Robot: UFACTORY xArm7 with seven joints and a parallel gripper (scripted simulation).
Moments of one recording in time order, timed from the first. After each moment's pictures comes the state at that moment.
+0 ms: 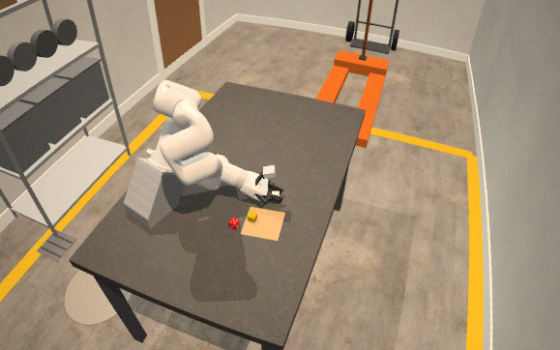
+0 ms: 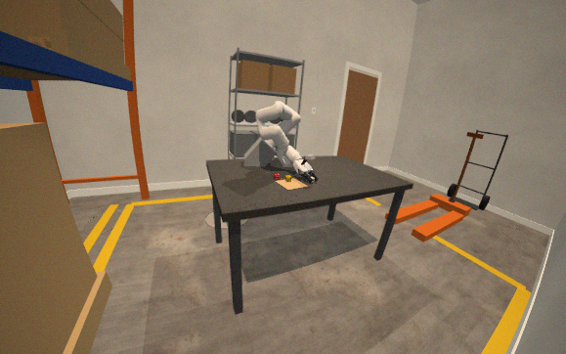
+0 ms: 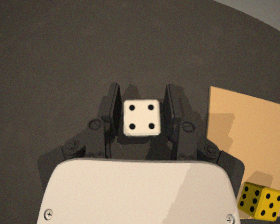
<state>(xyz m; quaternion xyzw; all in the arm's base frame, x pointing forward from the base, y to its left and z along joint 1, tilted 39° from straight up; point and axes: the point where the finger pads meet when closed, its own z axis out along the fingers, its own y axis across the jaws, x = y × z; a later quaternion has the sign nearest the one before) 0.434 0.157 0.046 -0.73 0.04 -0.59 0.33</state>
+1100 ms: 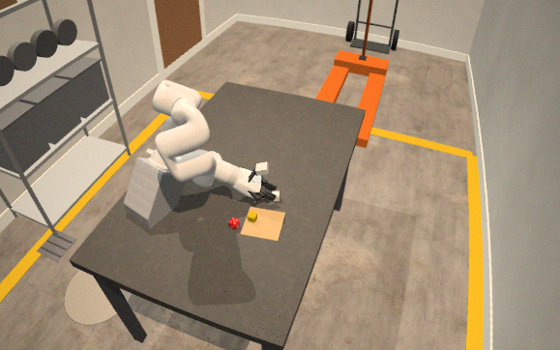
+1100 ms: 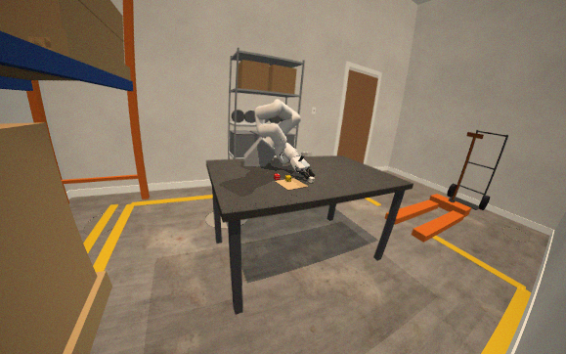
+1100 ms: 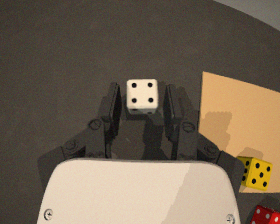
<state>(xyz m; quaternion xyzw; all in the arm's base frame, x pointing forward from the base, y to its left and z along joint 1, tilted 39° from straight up) 0.407 0.144 0.049 -0.73 0.04 -0.59 0.33</state>
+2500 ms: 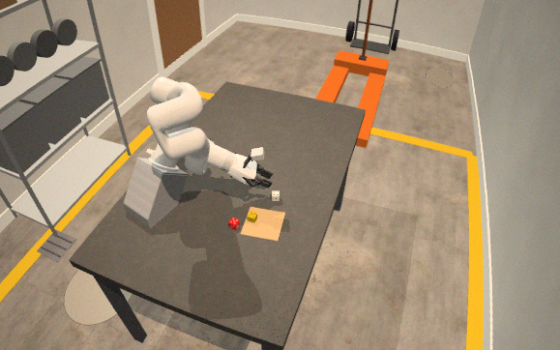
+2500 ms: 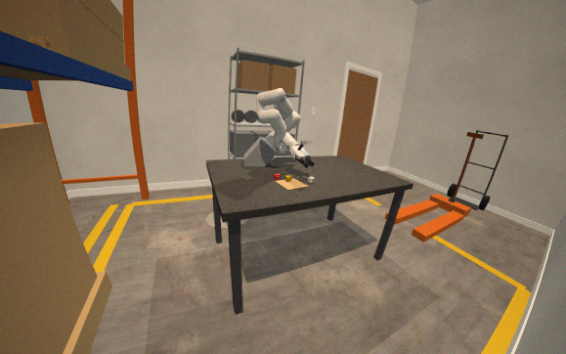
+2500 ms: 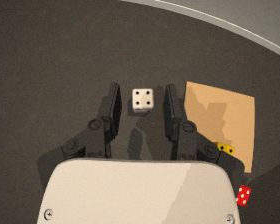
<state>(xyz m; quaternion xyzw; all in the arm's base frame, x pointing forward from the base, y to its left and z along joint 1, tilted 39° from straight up) 0.381 0.099 0.097 -0.74 0.04 -0.59 0.34</state>
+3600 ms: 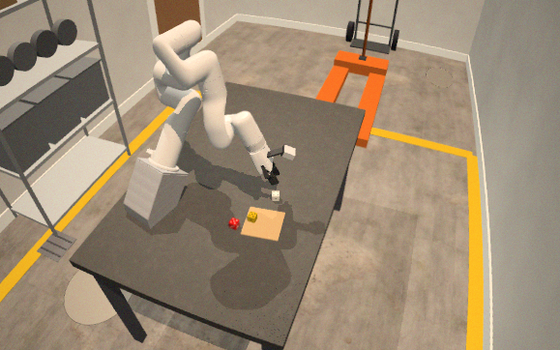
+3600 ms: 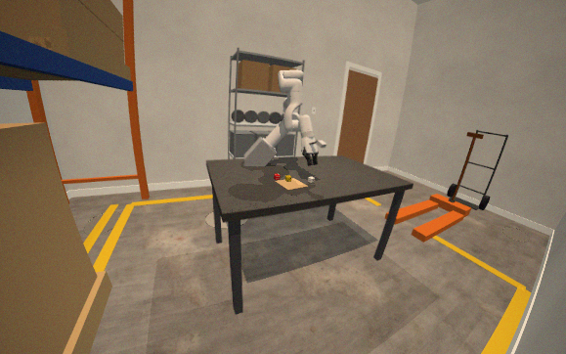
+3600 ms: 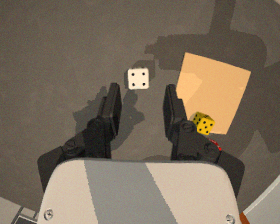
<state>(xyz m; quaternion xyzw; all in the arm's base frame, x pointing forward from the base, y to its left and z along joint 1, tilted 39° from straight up) 0.404 0.090 0.119 -0.89 -0.06 -0.33 0.31</state>
